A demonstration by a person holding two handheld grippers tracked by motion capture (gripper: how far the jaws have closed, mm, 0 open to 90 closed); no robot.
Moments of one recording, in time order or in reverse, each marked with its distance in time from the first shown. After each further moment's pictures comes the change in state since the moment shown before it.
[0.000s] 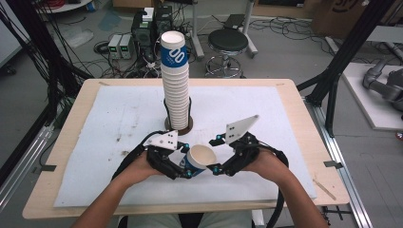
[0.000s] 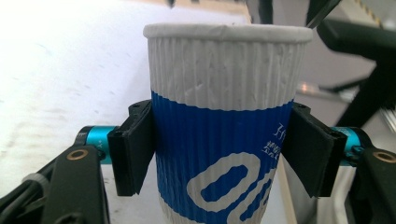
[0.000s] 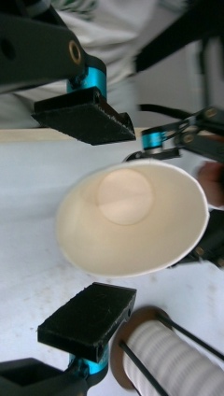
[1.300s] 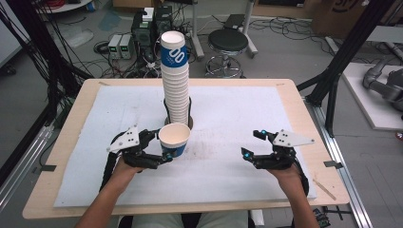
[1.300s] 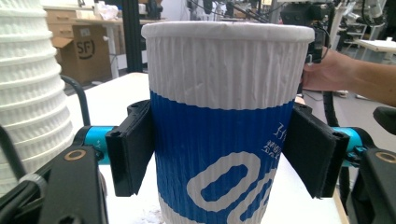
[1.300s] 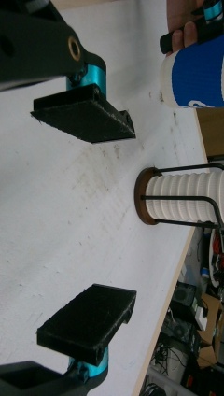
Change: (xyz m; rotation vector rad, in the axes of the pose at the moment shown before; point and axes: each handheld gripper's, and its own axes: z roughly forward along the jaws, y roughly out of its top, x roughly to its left) left arm 0.006 -0.043 -0.051 -0.395 0.253 -0.006; right arm -0.007 -0.110 -0.043 -0.321 -0.460 0.256
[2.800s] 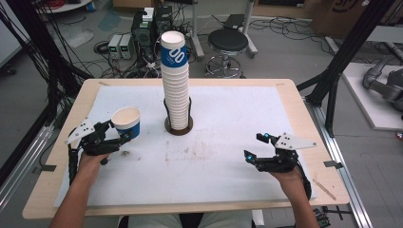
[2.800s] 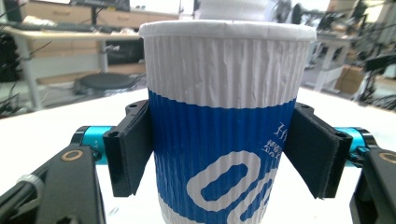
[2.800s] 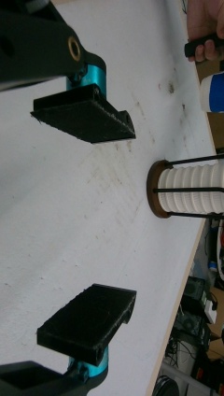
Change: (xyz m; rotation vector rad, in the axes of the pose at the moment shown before) left arm 0.075 -0.032 -0.101 -0.009 0.376 -0.079; right arm -0.002 -0.011 -0.005 0.026 -0.029 0.020
